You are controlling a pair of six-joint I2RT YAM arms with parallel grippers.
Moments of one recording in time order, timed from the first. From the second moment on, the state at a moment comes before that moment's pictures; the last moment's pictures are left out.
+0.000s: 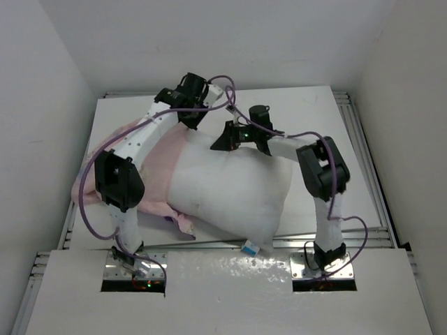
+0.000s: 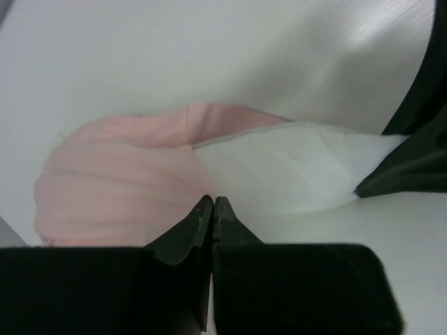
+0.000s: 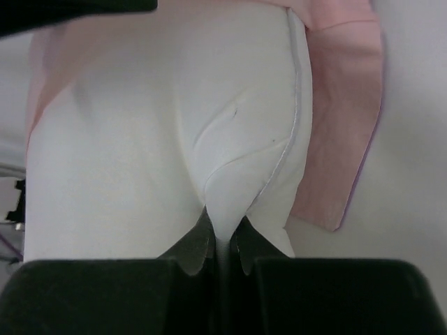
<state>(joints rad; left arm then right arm) -0.43 1.93 1.90 -0.94 -0.12 0.30 0.43 2.15 1.36 0.36 -0.95 0.44</state>
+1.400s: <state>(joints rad) -0.65 1.66 1.80 -0.62 0.40 0.29 0.59 1.56 0.85 0.90 0.34 0.49</state>
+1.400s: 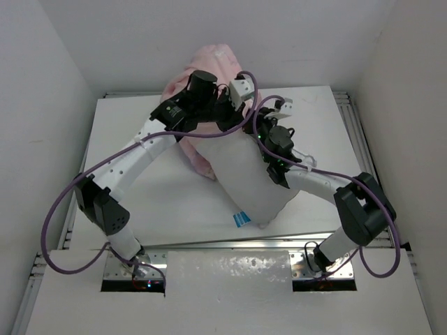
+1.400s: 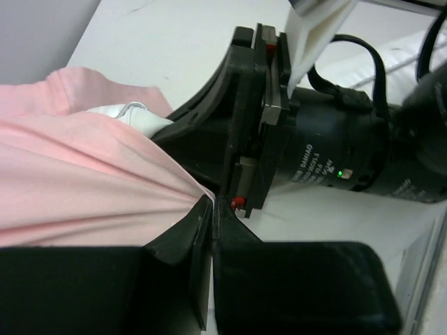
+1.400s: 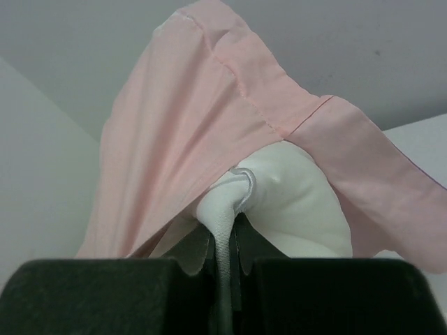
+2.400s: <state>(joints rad) -0.44 1.38 1.33 -0.56 0.08 -0.10 0.29 1.70 1.31 -0.10 0.06 0.16</state>
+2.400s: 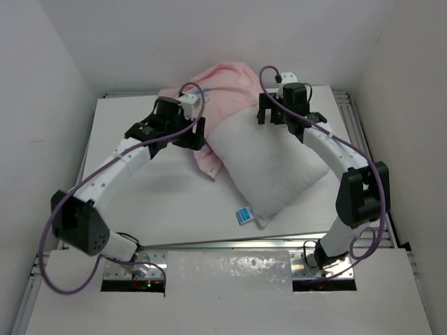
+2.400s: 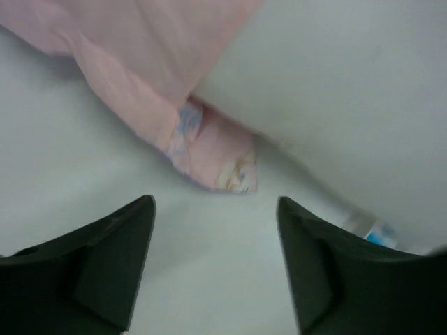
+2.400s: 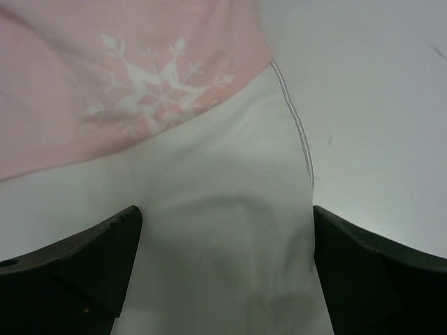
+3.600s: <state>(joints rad) -0.43 1.76 1.17 -0.15 0.28 -0.18 0.72 1.45 0.82 0.01 0.44 -0.27</state>
